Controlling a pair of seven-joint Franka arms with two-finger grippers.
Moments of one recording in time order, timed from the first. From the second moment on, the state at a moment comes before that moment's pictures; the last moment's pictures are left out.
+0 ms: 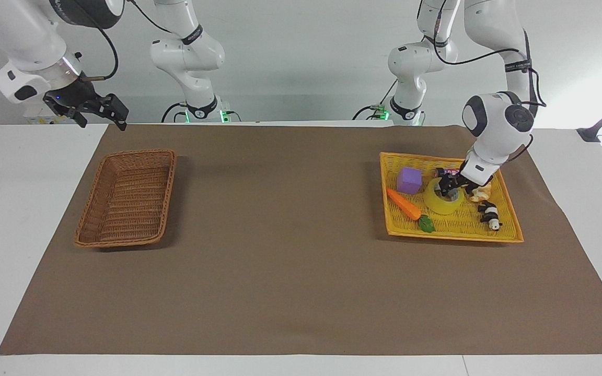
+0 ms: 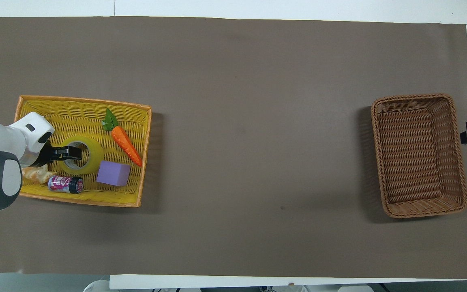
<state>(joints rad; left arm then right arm) 0.12 -0.02 -0.13 -2.40 -0.02 2.33 0.03 -0.01 -0.05 -0.13 -1.59 -0.04 1.37 -0.03</state>
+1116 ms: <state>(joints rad) 0.09 0.07 -0.14 -1.93 -0.07 1.91 -0.05 -0.01 -0.05 -0.13 -1.59 -0.04 1.37 -0.03</state>
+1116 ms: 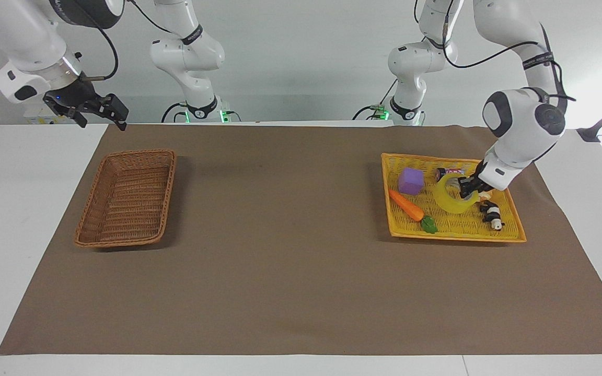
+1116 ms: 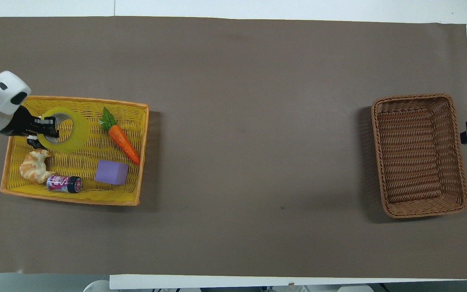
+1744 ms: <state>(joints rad) -0.28 0.13 -0.15 -1.82 -0.42 1.99 -0.38 -0.01 -0.05 -0.13 -1.59 -0.04 1.37 -0.03</state>
